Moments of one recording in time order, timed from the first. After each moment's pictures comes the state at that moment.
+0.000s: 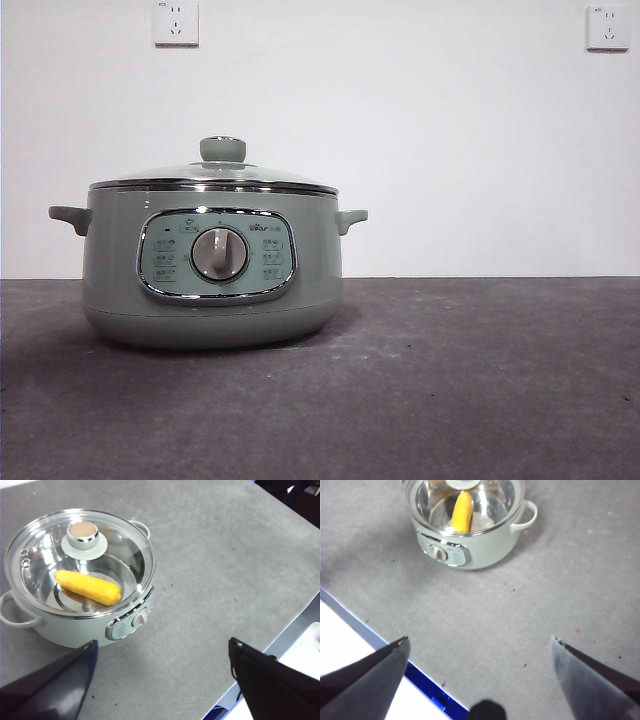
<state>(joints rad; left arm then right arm) -0.36 0.83 1.35 -1.14 0.32 0.03 0.76 0.97 1.58 -1.35 0.05 0.06</state>
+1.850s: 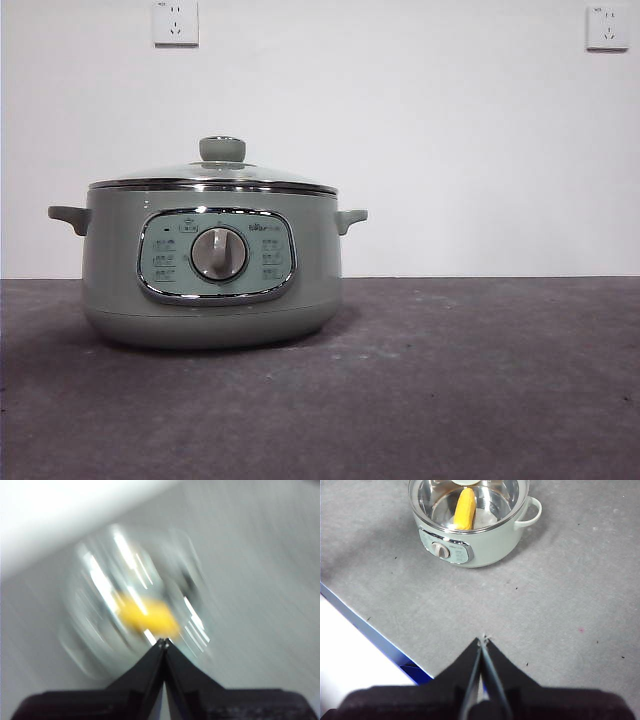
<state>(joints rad) -0.30 0.85 1.32 -0.90 0.19 0.25 0.76 0.98 1.58 -1.35 0.04 0.06</state>
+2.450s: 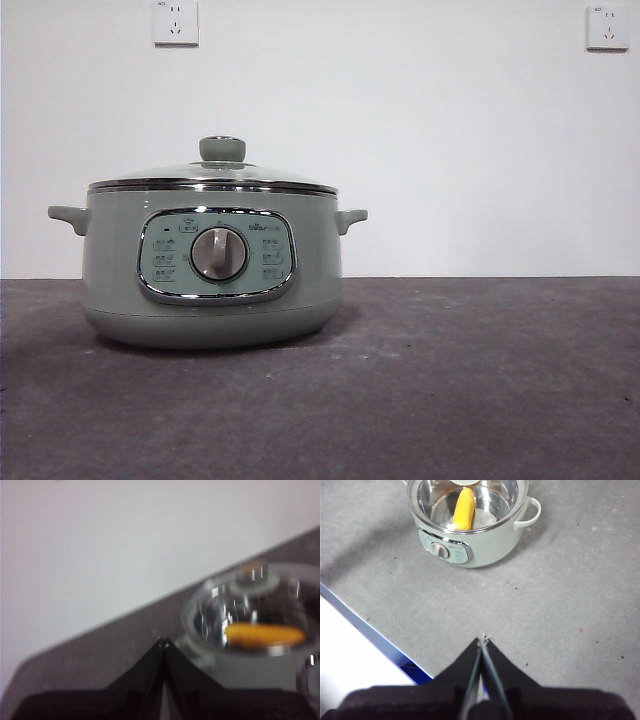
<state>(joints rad) 0.00 0.29 0.43 -0.20 0.16 0.33 0.76 0.98 1.58 -1.35 0.04 0.06</state>
